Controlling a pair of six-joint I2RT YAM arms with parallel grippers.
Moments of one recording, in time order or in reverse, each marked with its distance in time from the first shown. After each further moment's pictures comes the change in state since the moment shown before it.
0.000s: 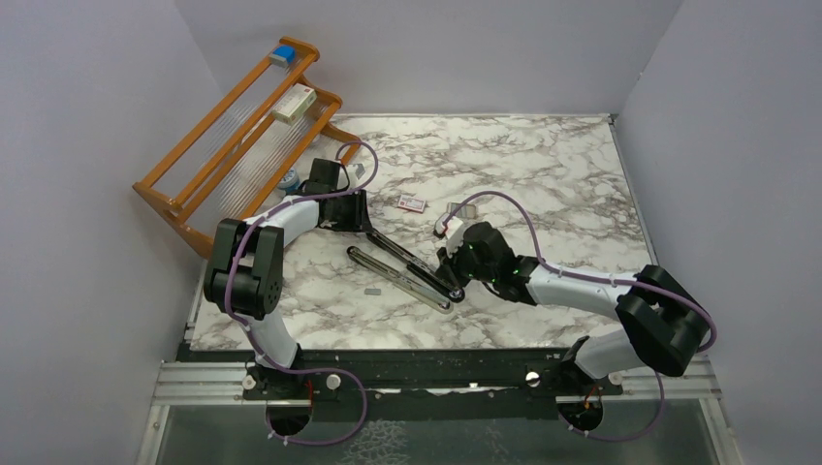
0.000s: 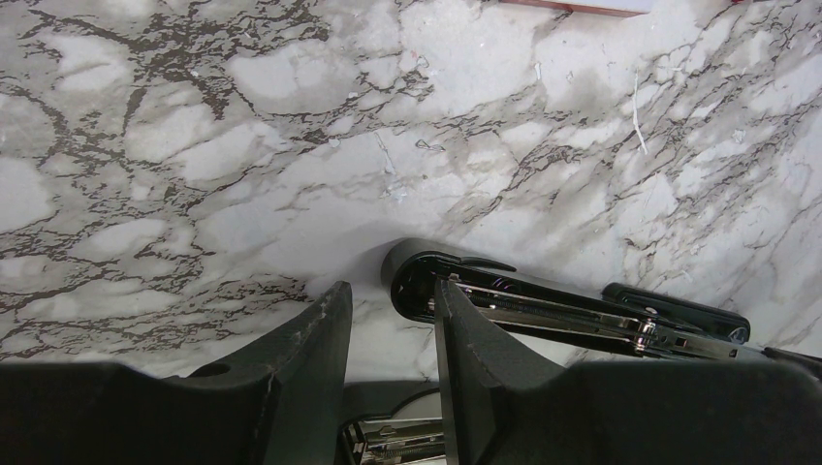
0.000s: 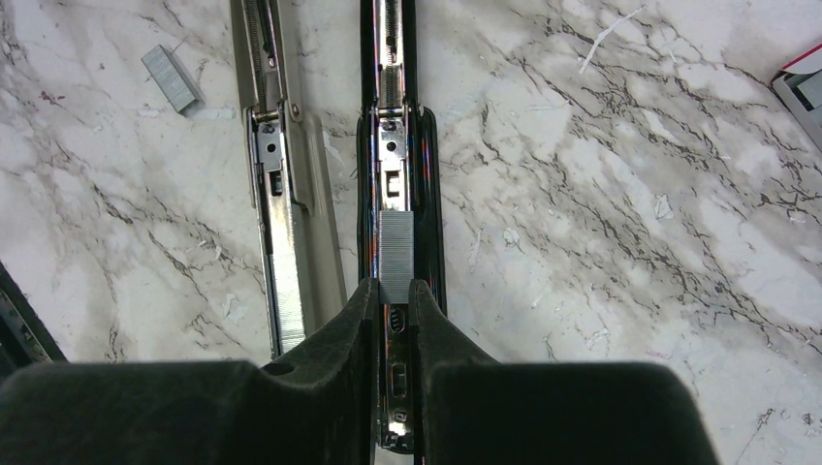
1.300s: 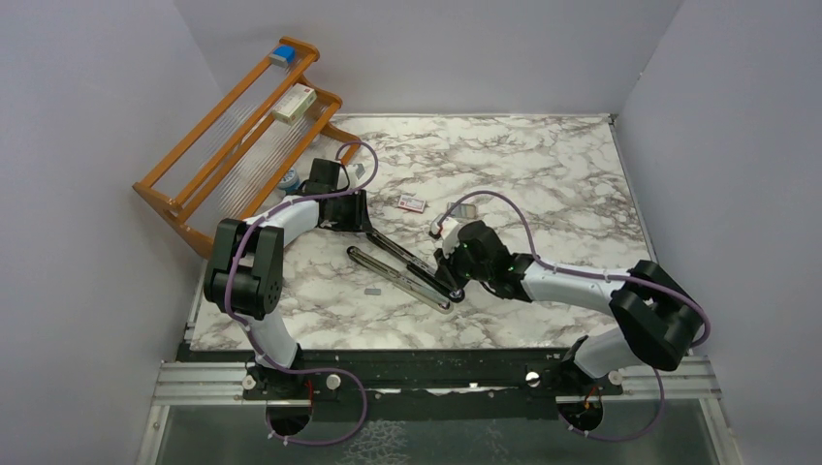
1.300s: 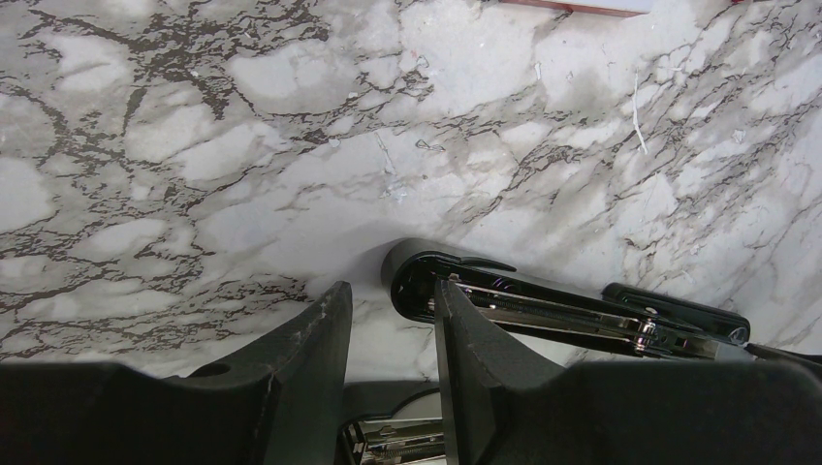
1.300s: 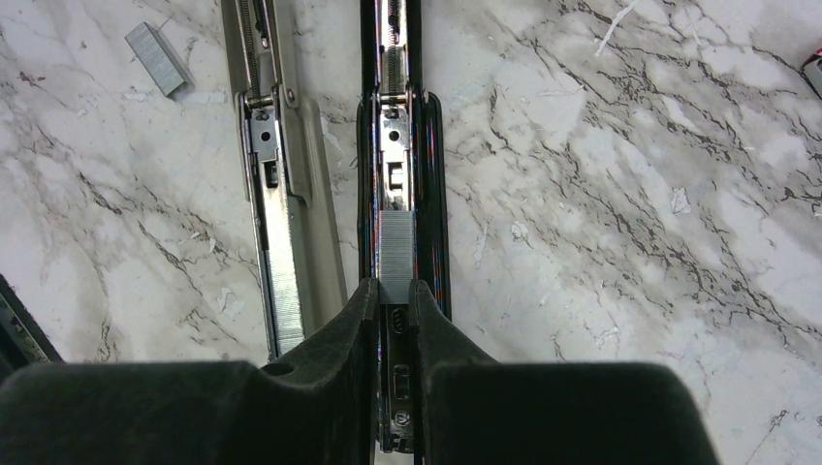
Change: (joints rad) left arm 0.000 0.000 0.000 0.000 0.000 0.000; right arm 0.008 0.036 0.029 -0.044 0.002 -0.001
